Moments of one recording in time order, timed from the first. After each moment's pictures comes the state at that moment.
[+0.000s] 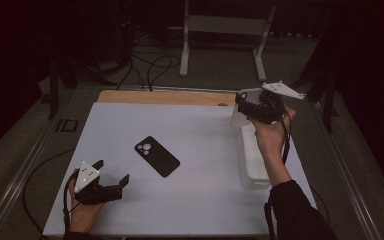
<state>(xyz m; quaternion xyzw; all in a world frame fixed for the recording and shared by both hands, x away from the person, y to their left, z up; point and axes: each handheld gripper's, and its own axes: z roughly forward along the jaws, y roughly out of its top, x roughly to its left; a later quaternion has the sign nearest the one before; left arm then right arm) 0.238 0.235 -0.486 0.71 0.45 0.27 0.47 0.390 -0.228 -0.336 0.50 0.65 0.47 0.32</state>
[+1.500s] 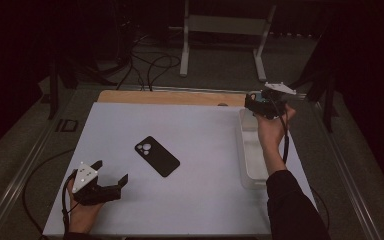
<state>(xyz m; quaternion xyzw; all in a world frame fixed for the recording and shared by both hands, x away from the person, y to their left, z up) 0.237 0.239 -0.486 0.71 0.45 0.26 0.48 0.451 -0.260 -0.388 0.58 0.62 0.38 0.35</state>
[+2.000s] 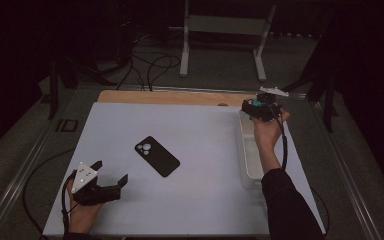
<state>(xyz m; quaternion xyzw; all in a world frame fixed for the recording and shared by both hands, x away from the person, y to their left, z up) 0.236 0.239 -0.486 0.70 0.45 0.26 0.48 0.466 -0.260 -0.417 0.61 0.63 0.35 0.33</state>
